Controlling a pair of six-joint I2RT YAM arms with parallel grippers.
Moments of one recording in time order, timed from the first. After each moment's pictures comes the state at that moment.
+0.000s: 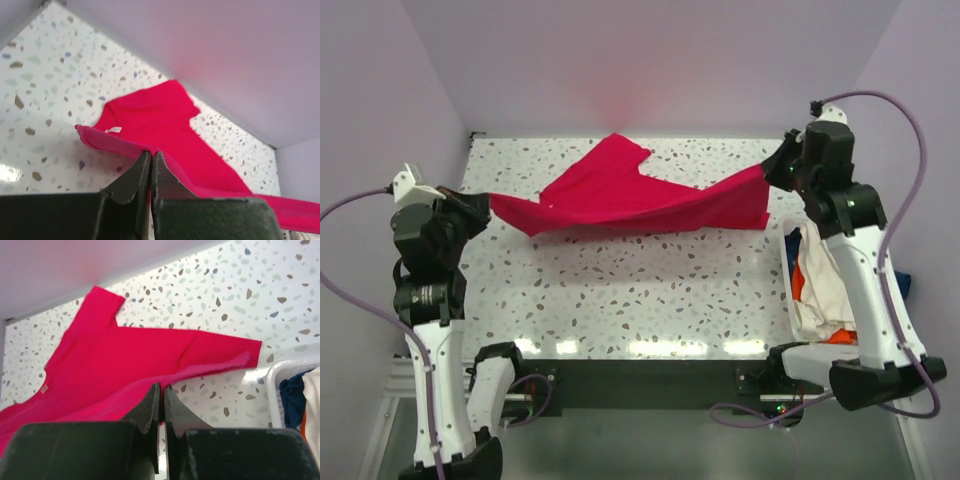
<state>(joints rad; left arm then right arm) 0.20 0.75 0.99 -0.50 0.11 -0.61 0.20 1.27 1.55 -0.77 0.15 0.48</state>
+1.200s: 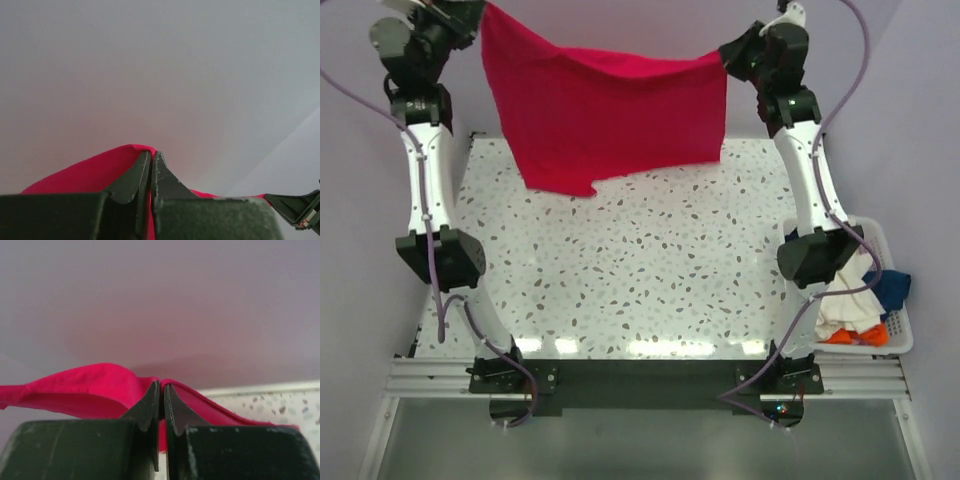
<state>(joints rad) 0.20 2.03 2.34 0.00 0.47 -0.79 0.20 2.07 2.39 -0.45 -0.01 0.56</state>
